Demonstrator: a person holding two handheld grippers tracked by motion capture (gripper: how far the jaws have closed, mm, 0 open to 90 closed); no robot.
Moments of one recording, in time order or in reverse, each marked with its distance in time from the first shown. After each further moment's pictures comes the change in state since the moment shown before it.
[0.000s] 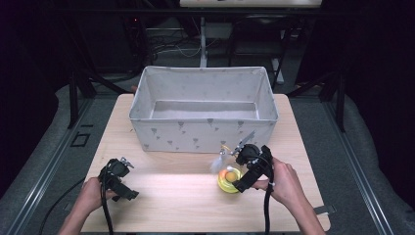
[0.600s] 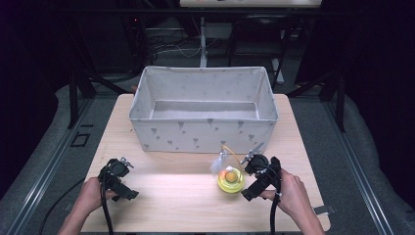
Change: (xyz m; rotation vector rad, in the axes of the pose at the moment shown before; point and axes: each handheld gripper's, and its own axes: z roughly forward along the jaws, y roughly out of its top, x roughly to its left) left arm 0.000 0.000 0.000 -0.002 0.002 -0.003; right arm -0.002 -0.034 0.018 0.065 -0.009 0.078
